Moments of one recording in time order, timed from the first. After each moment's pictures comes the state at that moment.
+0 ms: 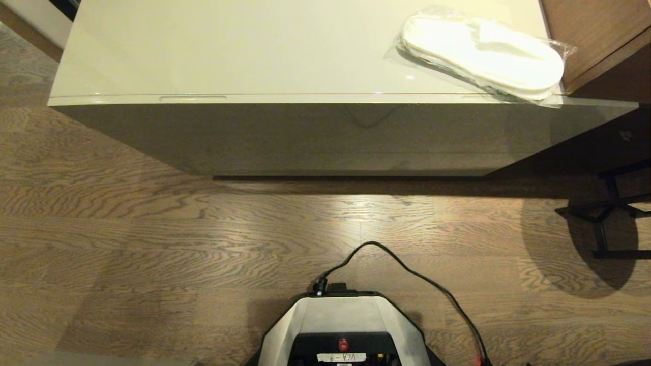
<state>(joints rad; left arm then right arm) 0.01 0.59 -0.84 0.21 0.03 -0.08 -0.02 0.51 -1.21 0.62 0.29 0.42</state>
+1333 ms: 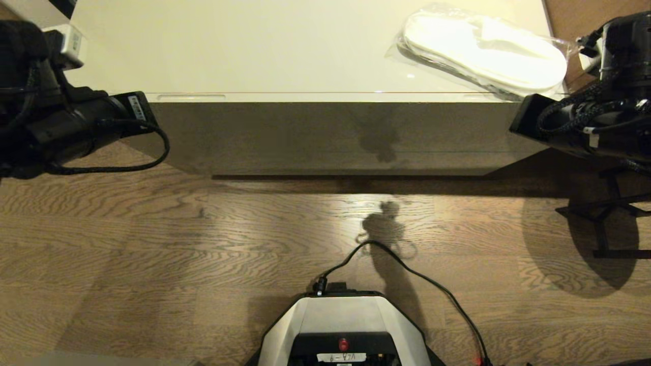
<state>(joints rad) -0.13 1.53 -1.20 -0.30 0.23 -0.11 0.31 1.58 -1.33 0.02 -0.42 0.41</state>
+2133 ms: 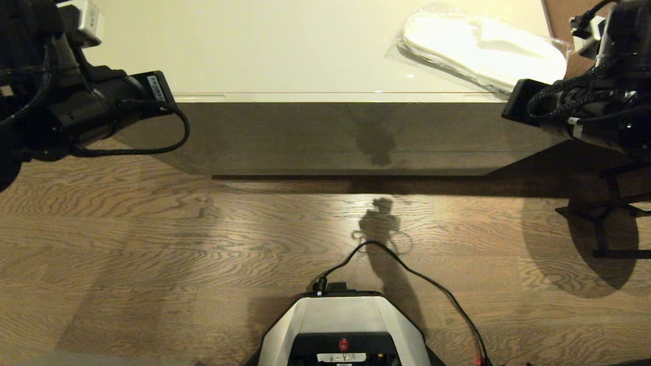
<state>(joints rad) -0.22 1.56 -1.29 -0.33 0.26 -0.10 0.34 1.61 -1.32 -0.17 -0.46 0.26</state>
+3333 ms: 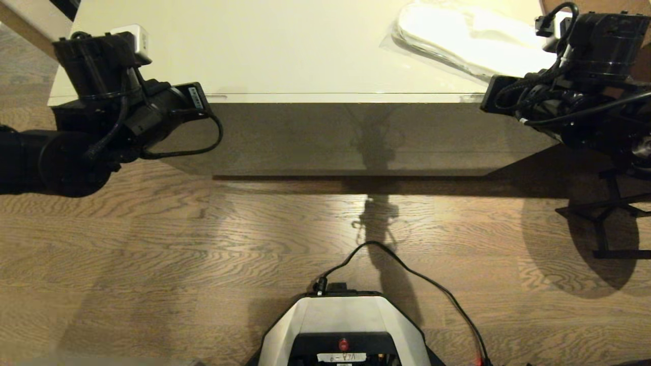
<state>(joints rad) -0.21 1.81 -1.32 -0.52 0.22 -0.10 0.31 1.74 -1.37 -0.40 -0.48 0.08</state>
